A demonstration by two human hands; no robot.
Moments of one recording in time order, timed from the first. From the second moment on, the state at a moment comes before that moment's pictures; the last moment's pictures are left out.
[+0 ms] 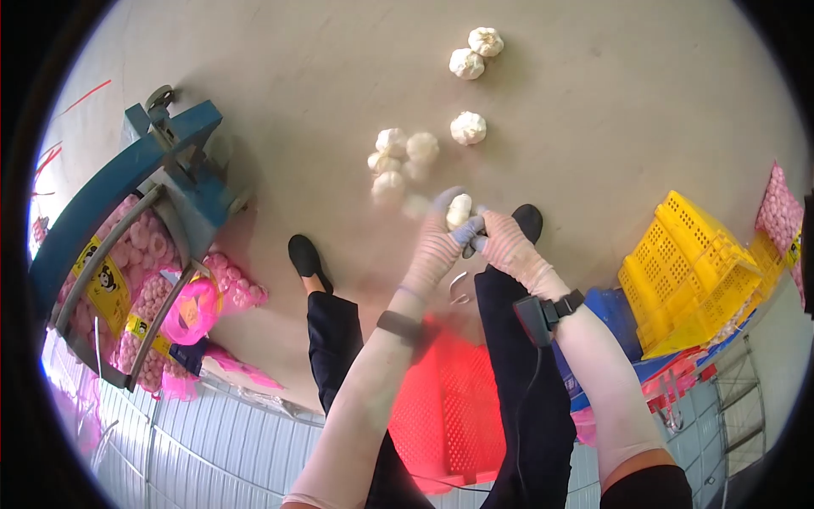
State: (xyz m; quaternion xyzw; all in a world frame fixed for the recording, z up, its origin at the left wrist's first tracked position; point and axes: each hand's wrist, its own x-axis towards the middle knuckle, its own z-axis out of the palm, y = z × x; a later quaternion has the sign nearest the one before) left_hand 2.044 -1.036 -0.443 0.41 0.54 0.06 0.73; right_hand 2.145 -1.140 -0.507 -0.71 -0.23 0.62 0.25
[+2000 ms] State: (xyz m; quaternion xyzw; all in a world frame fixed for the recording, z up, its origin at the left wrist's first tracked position) left_hand 1.968 -1.019 -0.515 0.07 0.69 0.06 0.72; right_hand 2.170 -1.032 -0.546 -0.55 0.13 0.80 0.20
